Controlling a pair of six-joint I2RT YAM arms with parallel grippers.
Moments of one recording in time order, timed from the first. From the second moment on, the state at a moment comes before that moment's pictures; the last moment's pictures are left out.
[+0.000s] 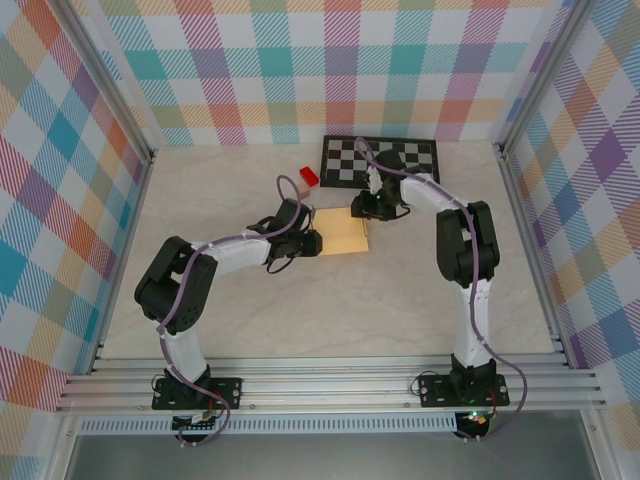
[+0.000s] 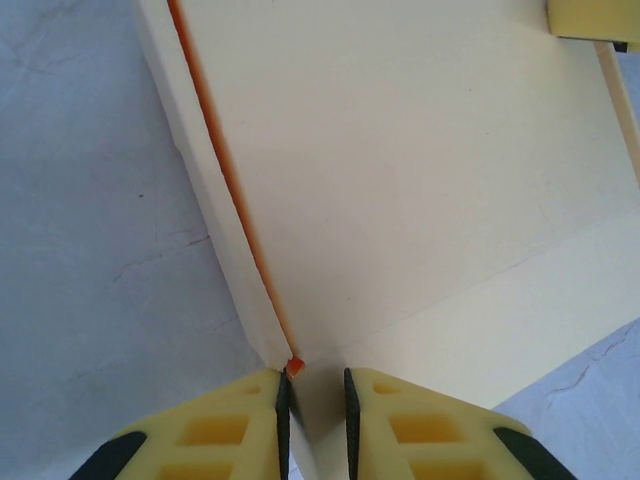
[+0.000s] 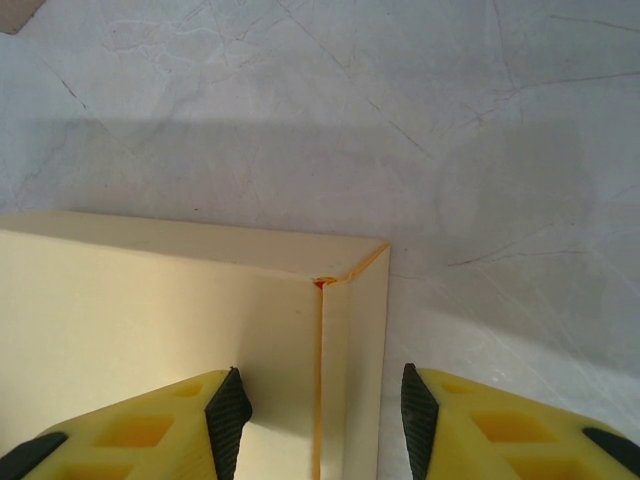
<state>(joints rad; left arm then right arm) -0.58 1.83 1.09 -0.15 0.10 -0.46 0.33 2.21 1.74 -0.73 -0.34 0.29</state>
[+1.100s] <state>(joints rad) -0.55 1.83 1.03 -0.04 0.16 -0.30 0.32 2.27 1.87 -0.85 -0.35 0.24</state>
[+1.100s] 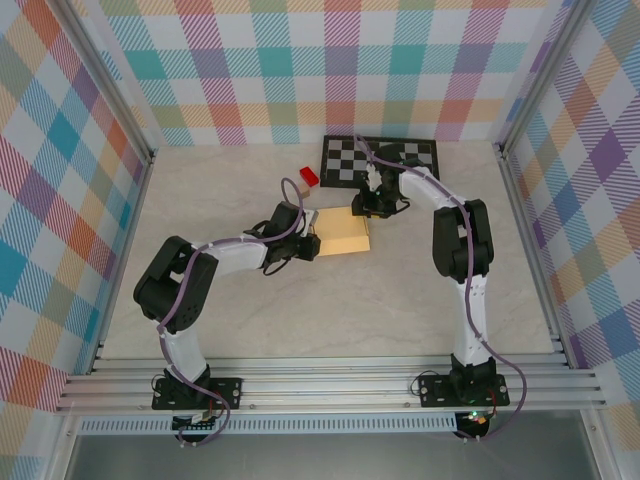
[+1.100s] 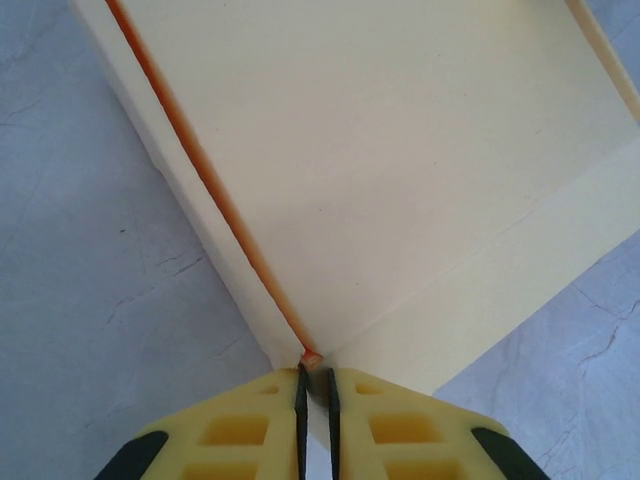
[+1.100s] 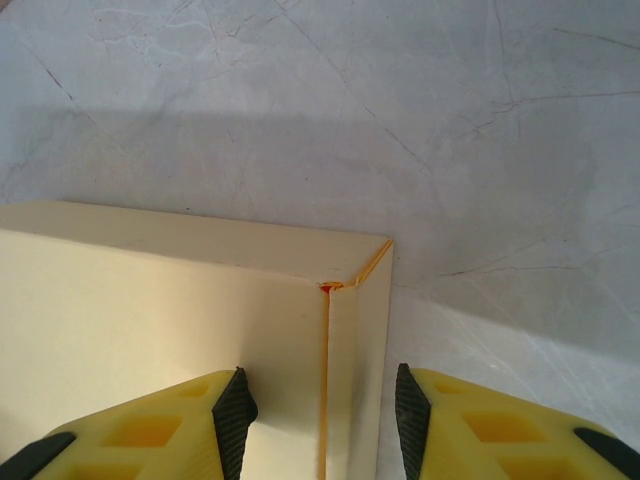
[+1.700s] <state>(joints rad) -0.55 1.83 1.01 -0.08 0.25 -0.48 0.32 2.27 1.87 -0.85 -0.35 0.24</state>
